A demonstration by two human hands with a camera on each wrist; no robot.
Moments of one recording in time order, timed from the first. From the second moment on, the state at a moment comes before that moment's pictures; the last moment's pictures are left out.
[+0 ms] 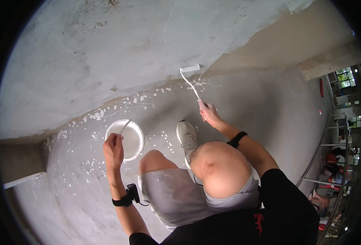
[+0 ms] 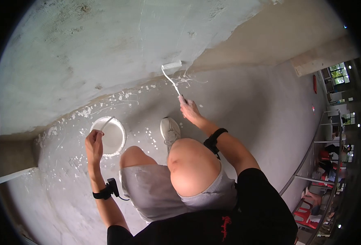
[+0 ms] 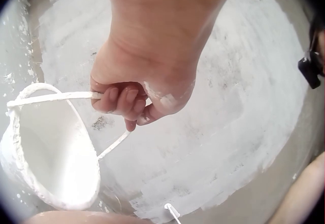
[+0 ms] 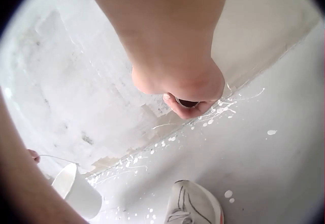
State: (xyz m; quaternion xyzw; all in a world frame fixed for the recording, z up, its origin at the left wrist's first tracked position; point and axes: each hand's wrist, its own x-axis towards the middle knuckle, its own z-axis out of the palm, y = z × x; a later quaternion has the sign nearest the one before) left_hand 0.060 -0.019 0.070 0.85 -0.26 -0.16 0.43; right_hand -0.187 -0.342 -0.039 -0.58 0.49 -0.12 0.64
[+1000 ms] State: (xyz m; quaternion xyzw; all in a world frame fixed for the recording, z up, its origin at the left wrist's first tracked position) left_hand 0.049 -0.007 0.080 0.84 -0.24 -0.17 0.46; right_hand -0.104 -0.339 0.177 -0.63 0.19 -0.39 0.64
